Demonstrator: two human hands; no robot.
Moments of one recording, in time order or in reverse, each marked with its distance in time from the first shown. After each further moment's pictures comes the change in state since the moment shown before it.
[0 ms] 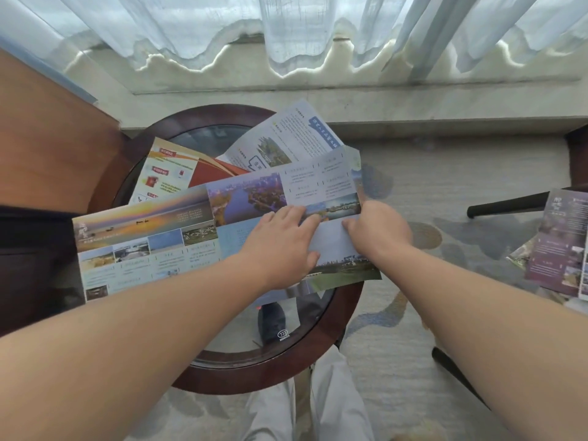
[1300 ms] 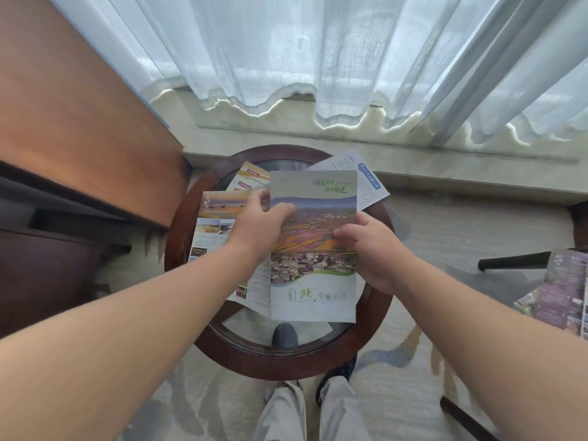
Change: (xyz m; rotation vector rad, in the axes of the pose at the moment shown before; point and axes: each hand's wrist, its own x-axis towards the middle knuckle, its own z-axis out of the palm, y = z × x) left_hand -0.114 -0.052 -0.079 -1.342 0.419 -0.577; right_hand -0.105 -0.086 -0.037 1.251 -0.483 -0.128
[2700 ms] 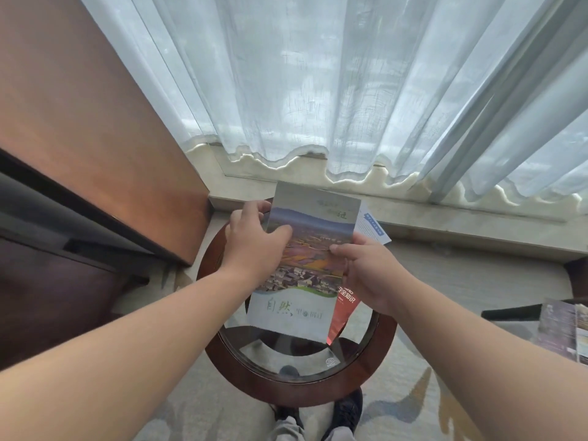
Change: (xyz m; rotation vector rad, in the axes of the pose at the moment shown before) left_hand -0.070 0.051 -0.056 0.247 0.260 0.284; right_hand -0.063 -0.054 0.054 0.055 -0.115 -0.091
